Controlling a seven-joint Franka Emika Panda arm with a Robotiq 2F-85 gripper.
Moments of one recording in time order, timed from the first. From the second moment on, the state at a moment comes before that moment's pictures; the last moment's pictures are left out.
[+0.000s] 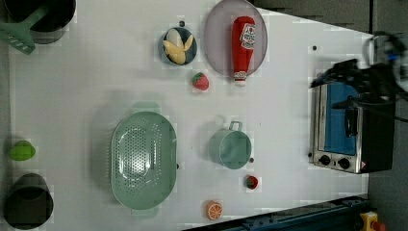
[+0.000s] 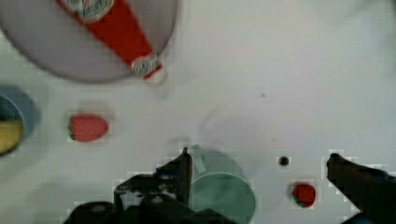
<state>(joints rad) -0.10 0.22 0.16 -1.78 0.01 0.20 -0.12</state>
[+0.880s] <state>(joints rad) -0.06 0.53 0.18 -1.77 0.01 0.68 -0.48</state>
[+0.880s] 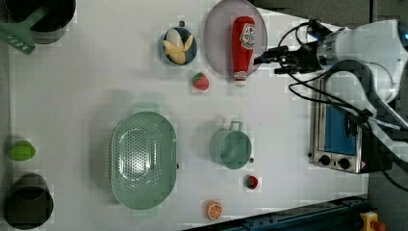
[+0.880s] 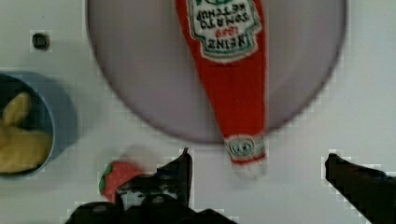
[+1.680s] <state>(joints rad) -0.04 0.80 0.17 -1.69 -0.13 0.94 -0.53</state>
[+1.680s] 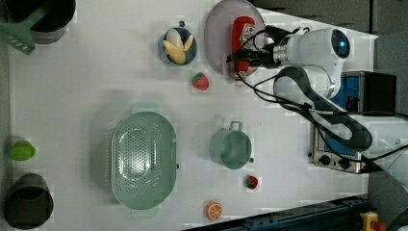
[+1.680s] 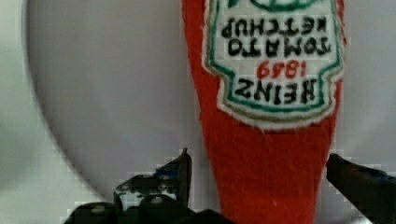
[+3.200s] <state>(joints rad) -0.05 0.65 0.17 -1.58 -0.02 0.62 -0.55</state>
